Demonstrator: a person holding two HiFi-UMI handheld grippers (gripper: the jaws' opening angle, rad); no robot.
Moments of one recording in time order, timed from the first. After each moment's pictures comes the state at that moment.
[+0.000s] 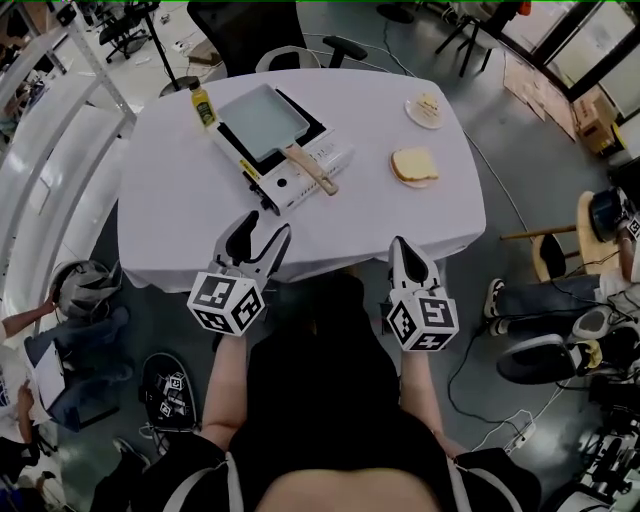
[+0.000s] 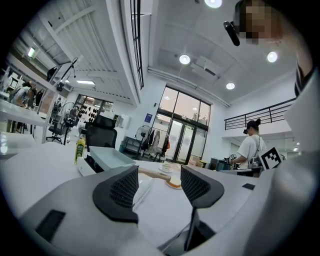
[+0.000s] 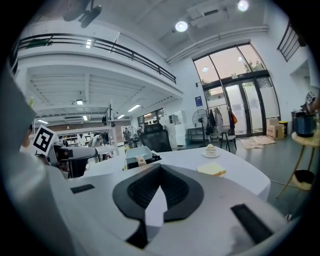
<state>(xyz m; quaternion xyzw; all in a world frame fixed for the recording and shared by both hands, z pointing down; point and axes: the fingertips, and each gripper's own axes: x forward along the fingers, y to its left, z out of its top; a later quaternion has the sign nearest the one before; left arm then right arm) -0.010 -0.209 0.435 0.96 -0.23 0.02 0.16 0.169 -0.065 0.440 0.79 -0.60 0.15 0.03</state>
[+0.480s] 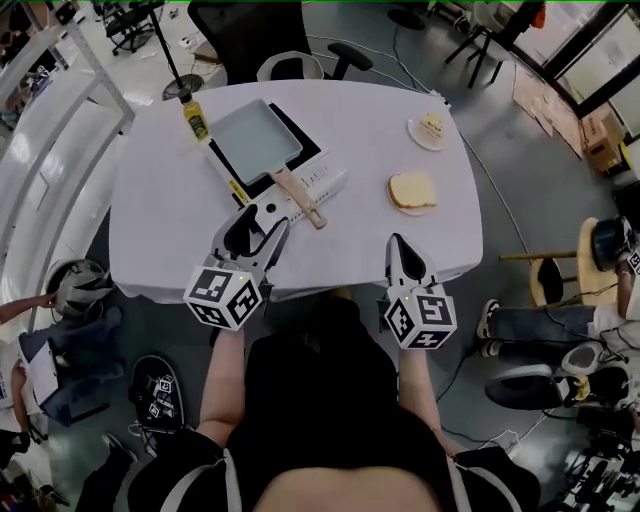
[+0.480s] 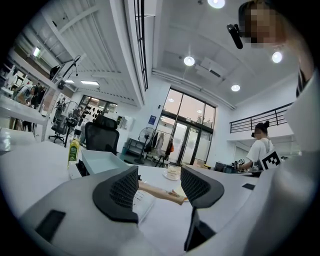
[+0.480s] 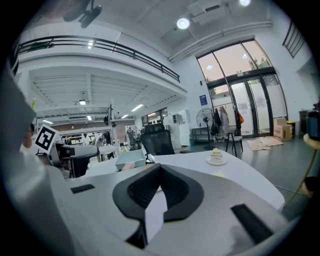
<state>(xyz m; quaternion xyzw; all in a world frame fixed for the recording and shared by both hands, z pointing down) 0.053 -0.266 0.428 0.95 -0.25 0.00 0.17 0.235 -0.128 0.436 0.77 -0.62 0.15 0.03</state>
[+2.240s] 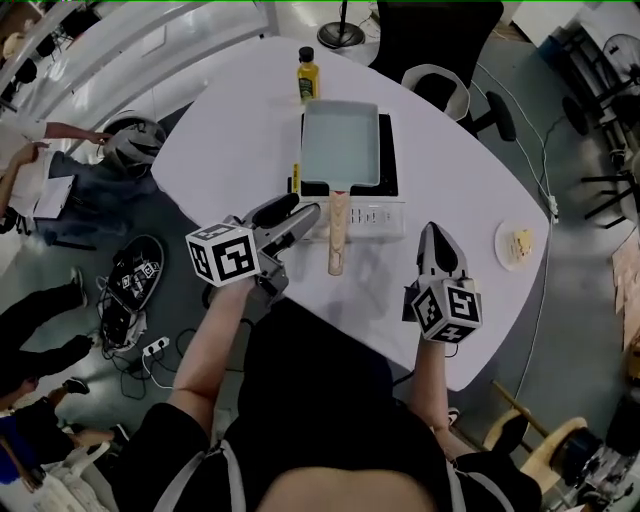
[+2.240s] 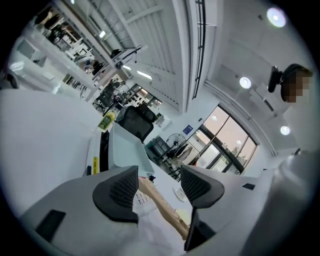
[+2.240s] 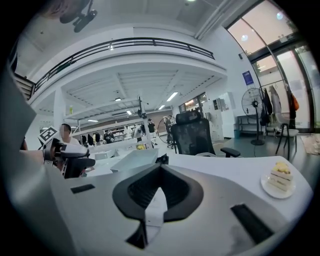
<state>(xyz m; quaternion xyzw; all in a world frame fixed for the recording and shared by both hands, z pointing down) 0.069 -0.341 0.463 0.82 -0.39 -0.07 0.41 0.293 -0.341 0.459 0.57 -0.80 0.18 0.07</state>
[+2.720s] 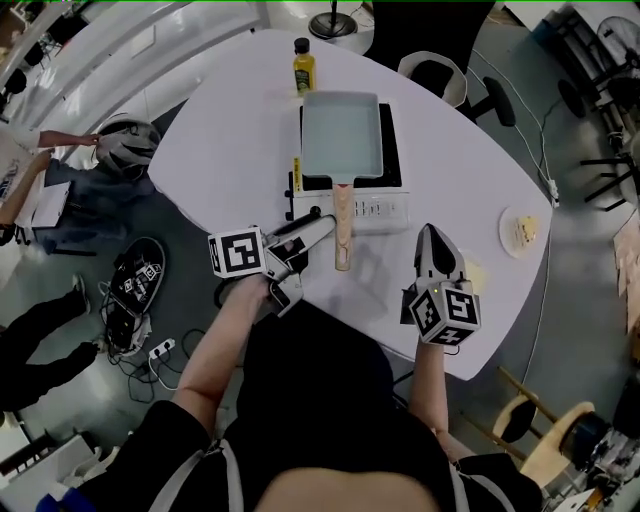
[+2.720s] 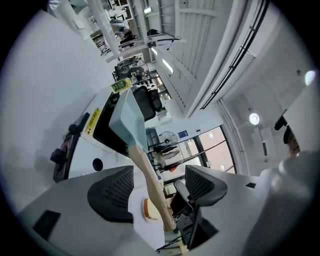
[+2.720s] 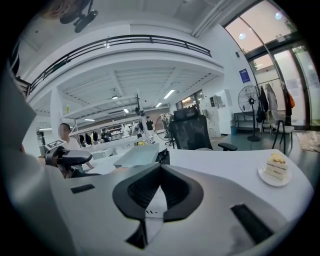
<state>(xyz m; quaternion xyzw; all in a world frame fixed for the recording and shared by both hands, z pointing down) 0.104 -0.317 0.495 0.76 -0.27 -0.14 0.58 0.281 -0.321 0.473 0.58 -0.79 0.19 0.08</state>
